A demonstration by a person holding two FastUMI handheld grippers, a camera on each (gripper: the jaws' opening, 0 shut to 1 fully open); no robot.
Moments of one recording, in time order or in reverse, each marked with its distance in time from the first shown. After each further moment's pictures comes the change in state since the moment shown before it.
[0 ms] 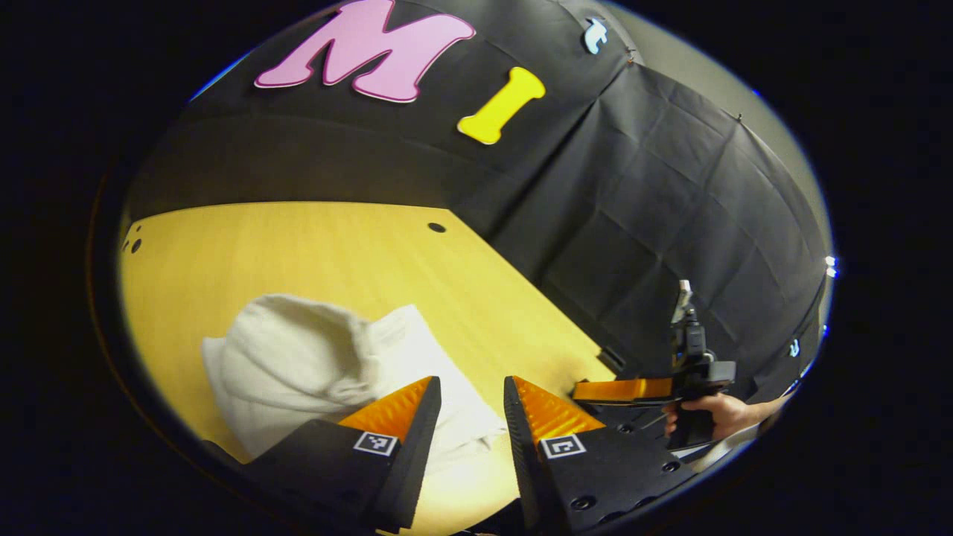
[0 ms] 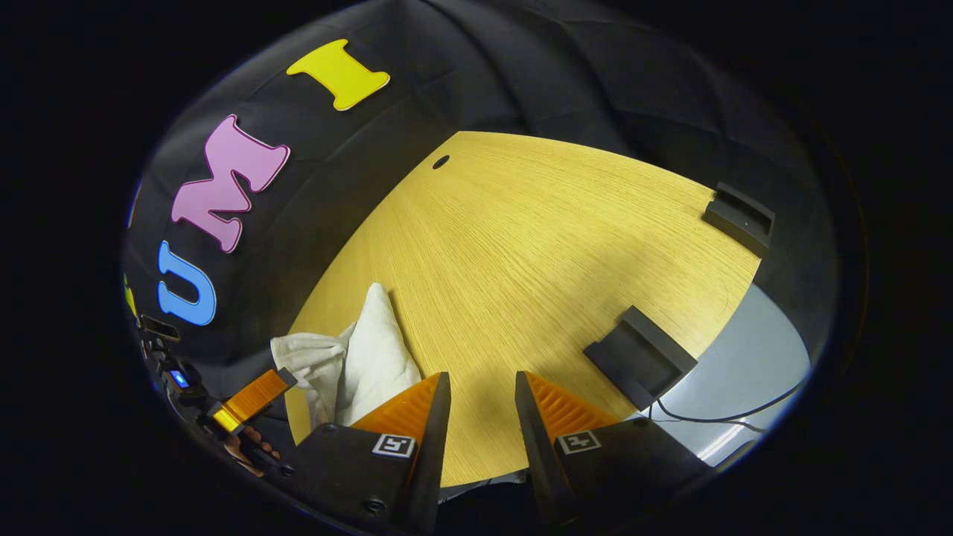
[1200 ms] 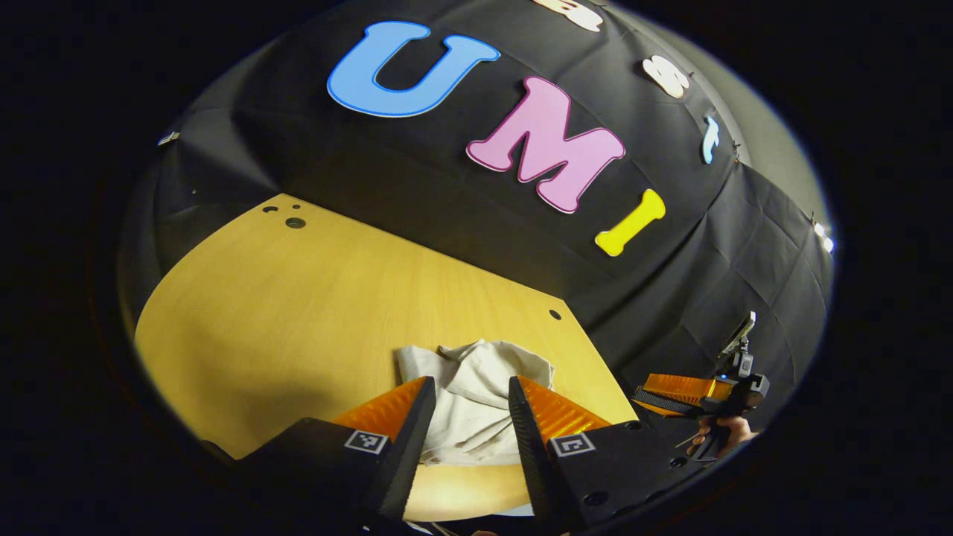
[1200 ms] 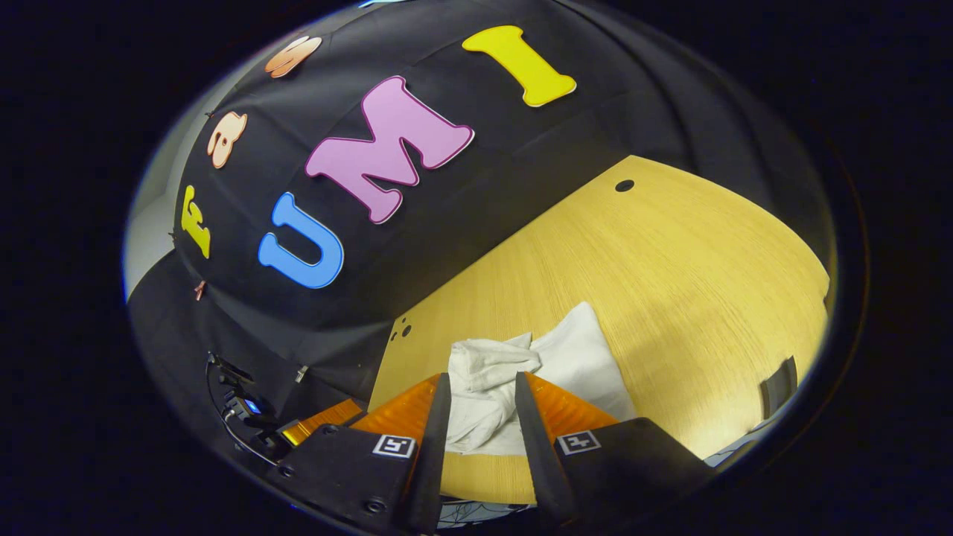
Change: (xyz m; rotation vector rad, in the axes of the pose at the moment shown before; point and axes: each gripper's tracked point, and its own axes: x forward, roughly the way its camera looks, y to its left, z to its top) left arm -0.212 0.137 0.017 -0.310 -0.334 0.433; right arm -0.034 0.238 -0.011 -0.227 -0.022 0.419
